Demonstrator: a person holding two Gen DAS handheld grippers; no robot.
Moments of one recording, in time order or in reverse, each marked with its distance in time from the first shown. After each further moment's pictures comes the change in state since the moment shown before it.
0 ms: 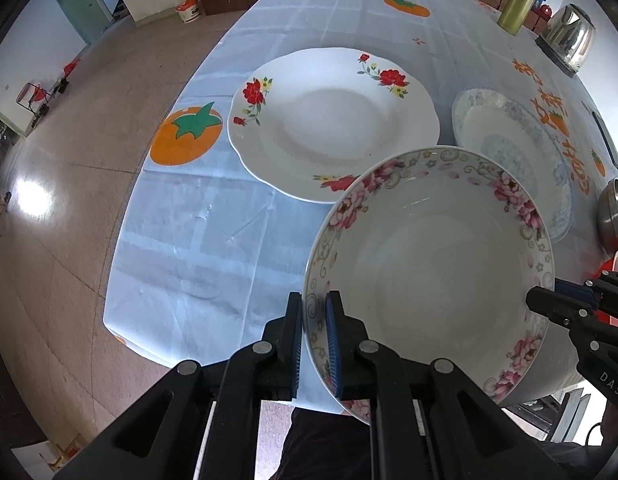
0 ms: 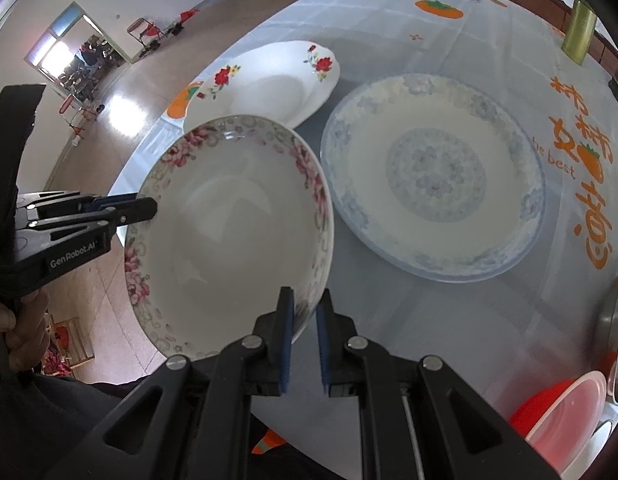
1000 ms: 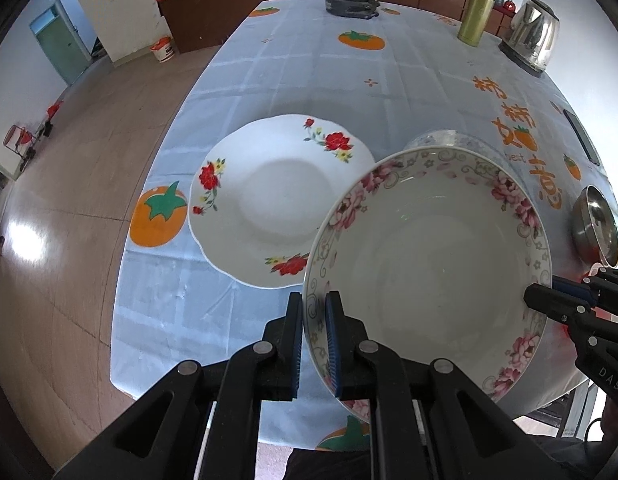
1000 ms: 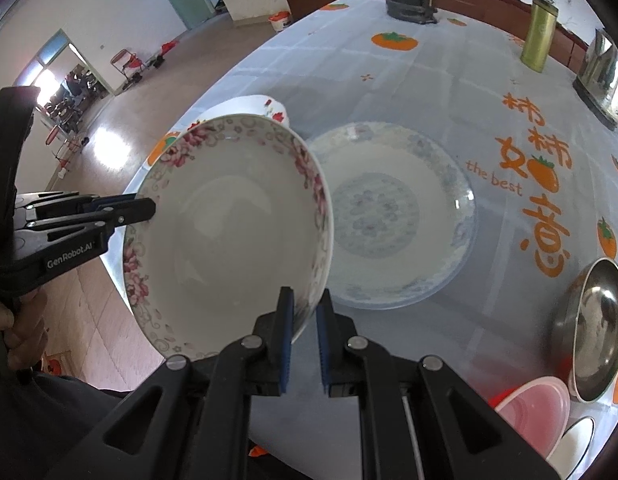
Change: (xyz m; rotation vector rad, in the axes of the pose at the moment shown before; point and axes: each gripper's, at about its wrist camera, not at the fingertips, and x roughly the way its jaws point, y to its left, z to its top) left arm -0.027 -0.036 0.044 0.110 -0.101 -0.029; right arm -0.051 -0.026 -0.001 0.061 -0.113 -0.060
